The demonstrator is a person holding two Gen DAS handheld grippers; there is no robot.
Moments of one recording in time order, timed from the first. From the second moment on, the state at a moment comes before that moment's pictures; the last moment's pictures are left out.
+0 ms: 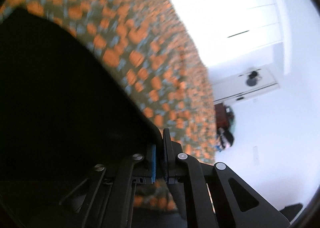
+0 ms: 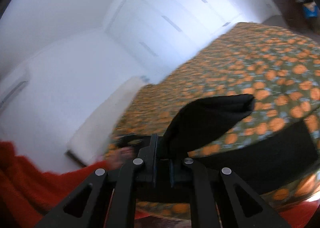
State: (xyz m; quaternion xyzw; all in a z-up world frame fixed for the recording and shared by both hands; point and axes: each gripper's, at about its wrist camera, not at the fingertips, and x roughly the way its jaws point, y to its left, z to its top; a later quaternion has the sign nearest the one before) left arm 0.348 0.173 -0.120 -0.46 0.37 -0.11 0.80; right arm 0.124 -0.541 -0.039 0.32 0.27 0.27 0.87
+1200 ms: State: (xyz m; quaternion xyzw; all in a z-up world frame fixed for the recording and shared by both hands) left arm 0.135 0.095 -0.186 -0.34 0.48 -0.12 0.80; right arm 0.161 -0.624 -0.163 0.31 0.46 -0.04 0.83
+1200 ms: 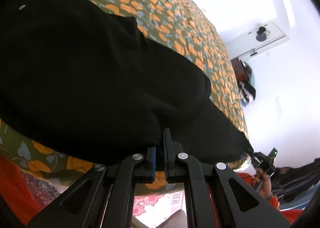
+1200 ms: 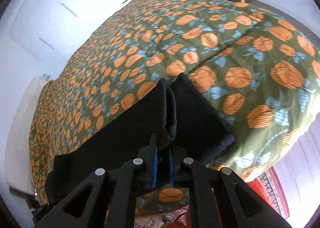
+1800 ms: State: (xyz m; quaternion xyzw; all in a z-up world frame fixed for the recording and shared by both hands) left arm 0.134 0.102 -0.203 -0.36 0.49 -0.10 0.78; right arm 0.153 -0.639 -0.168 0.33 0.46 -0.05 0.82
